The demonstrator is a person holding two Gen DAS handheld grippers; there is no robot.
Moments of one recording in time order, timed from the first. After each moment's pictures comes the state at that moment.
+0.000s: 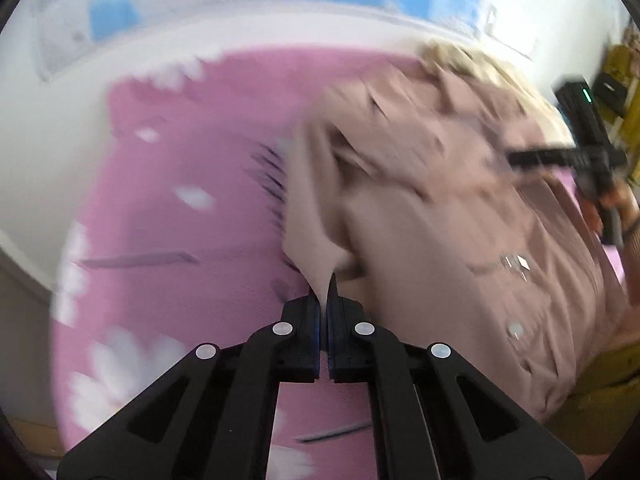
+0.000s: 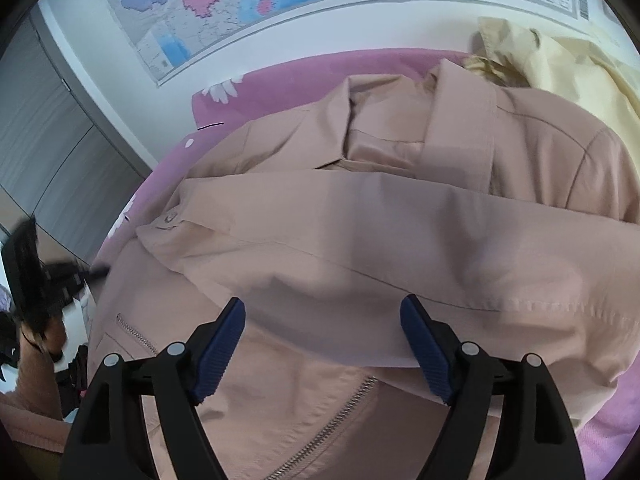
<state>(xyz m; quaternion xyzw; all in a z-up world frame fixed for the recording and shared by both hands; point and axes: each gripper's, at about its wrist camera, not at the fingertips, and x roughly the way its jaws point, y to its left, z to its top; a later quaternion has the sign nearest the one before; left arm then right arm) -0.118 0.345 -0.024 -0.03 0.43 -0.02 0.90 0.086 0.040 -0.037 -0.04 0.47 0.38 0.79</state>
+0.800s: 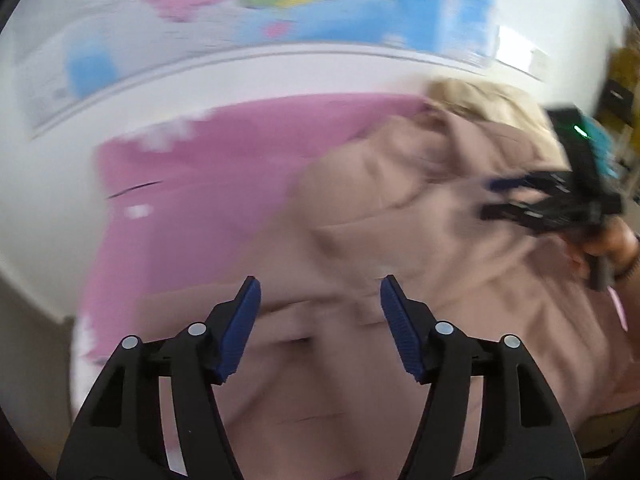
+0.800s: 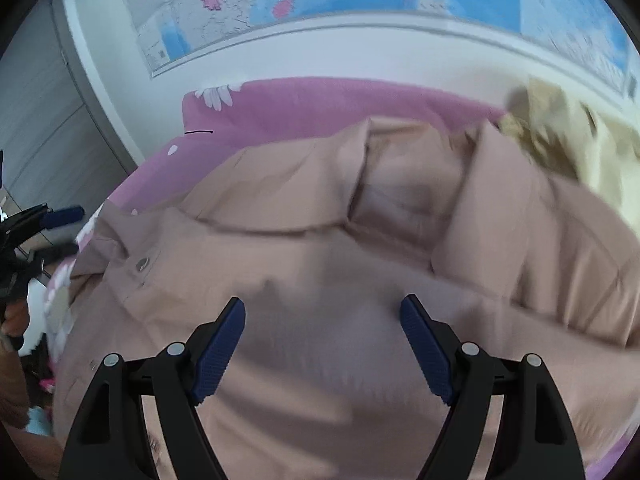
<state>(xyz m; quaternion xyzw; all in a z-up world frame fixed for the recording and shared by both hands) -0.034 0.314 0.016 0.00 0.41 -0.05 0.91 0.120 0.098 -0.032 -0.11 0.42 0.37 0.82</state>
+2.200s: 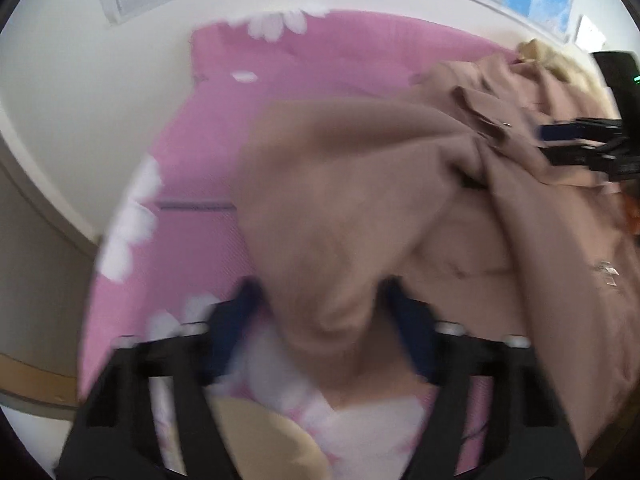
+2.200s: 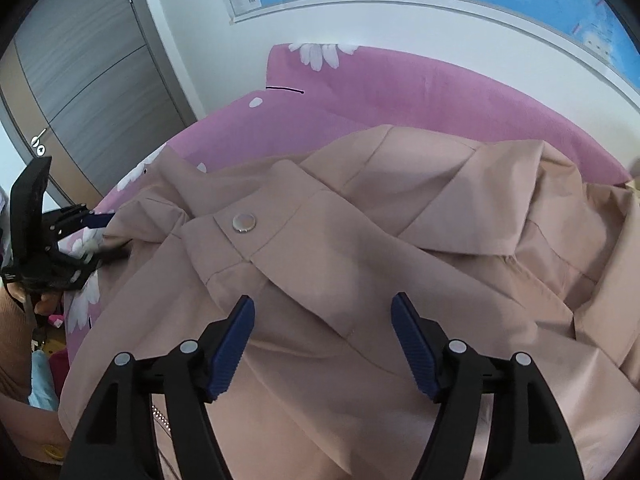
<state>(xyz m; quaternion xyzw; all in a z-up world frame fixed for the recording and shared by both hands) -0.110 0.413 -0.056 -0.04 0.47 0.09 0.88 0.088 0.176 -0.043 -0.17 0.43 0.46 0.75</state>
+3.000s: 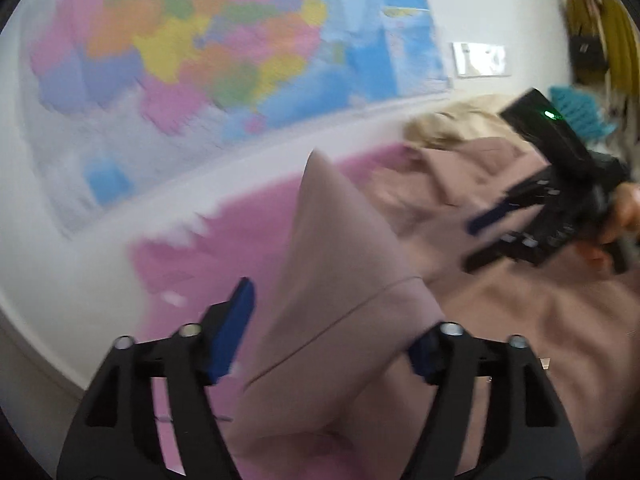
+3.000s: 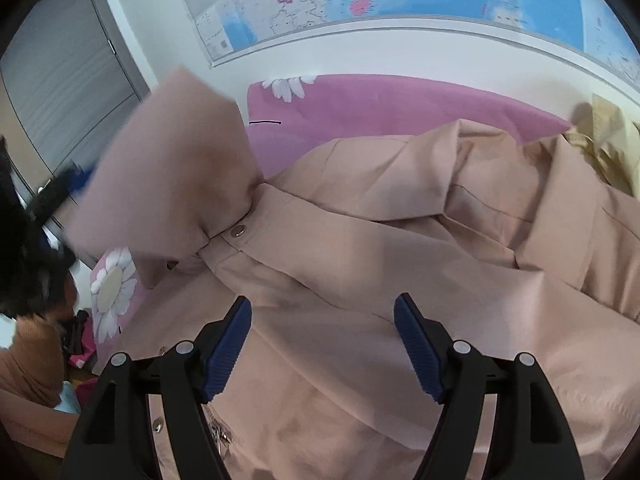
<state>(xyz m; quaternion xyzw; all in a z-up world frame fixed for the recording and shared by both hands) -0.069 0.284 0.026 0.11 0.29 -0.03 0.95 0.086 0.107 -0.018 -0.09 0.43 0.45 0.78</state>
